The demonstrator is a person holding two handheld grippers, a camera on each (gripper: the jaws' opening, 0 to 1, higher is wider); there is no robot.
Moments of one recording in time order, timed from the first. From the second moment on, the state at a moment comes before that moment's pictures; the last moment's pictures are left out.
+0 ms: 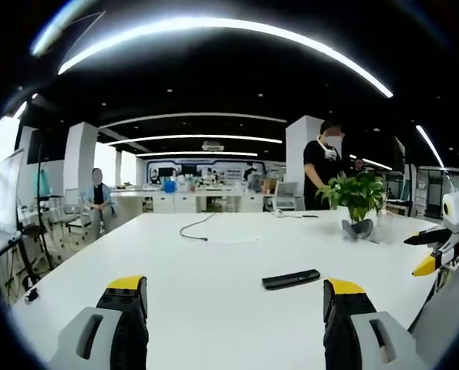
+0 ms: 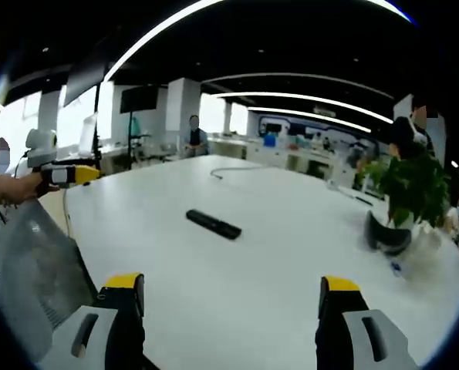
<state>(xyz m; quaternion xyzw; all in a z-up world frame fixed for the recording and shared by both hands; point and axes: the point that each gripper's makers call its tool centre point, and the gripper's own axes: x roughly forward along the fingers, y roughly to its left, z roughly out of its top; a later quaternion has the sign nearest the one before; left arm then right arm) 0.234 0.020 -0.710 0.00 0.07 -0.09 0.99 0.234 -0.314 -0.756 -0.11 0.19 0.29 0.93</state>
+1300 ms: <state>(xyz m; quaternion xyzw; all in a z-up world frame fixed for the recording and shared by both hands) 0.297 -0.074 -0.769 0.15 0.32 -0.37 0.86 0.235 -0.327 -0.776 -0.09 0.24 0.27 0.93</state>
